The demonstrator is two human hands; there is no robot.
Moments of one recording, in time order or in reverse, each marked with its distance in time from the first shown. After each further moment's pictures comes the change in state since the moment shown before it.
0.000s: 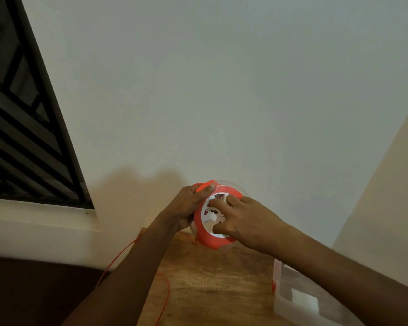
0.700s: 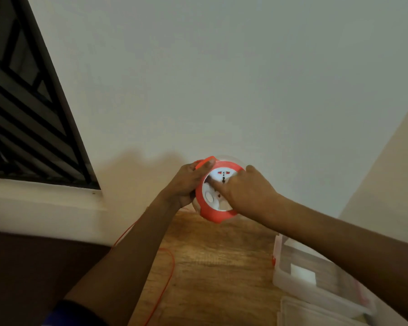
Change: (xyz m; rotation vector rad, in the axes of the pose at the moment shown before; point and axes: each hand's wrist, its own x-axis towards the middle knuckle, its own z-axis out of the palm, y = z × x) left_hand -0.007 0.001 -0.003 -0.060 0.056 0.015; right_hand 0.019 -0.003 -0.002 -0.081 -0.035 0.214
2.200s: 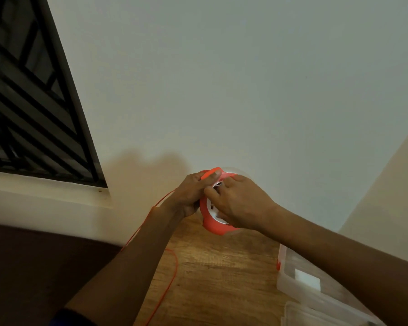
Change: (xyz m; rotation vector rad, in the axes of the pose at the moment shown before) left_hand -0.016 -0.016 -0.007 -0.021 -0.035 -0.023; right_hand 0.009 -0.021 0.000 0.082 0.206 -0.171
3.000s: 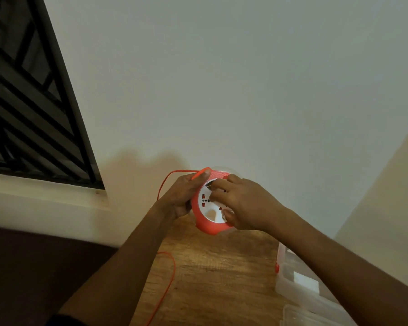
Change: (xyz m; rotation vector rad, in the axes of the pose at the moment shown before) left_hand 0.000 0.001 -0.018 -0.056 -0.009 -0.027; right_hand -0.011 0.014 0.009 0.229 -0.030 0.070
